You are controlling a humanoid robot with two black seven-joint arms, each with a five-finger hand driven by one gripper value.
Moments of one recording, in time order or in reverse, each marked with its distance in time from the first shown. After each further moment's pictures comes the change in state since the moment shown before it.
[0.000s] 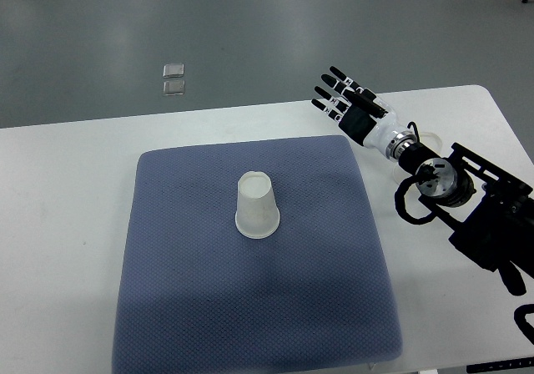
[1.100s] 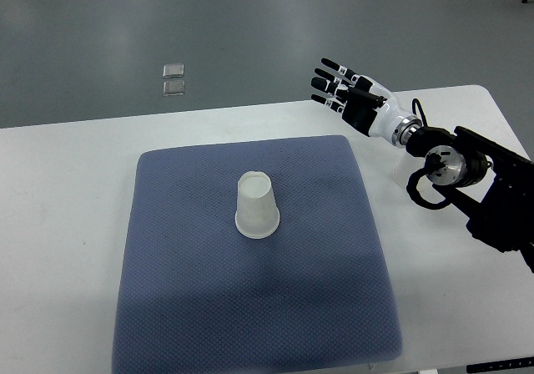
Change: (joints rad) left arm 0.001 0.000 -0.001 -0.016 0.000 -0.001 -0.001; right arm 0.112 -0.102 -0.167 0.008 -0.115 0.022 -0.006
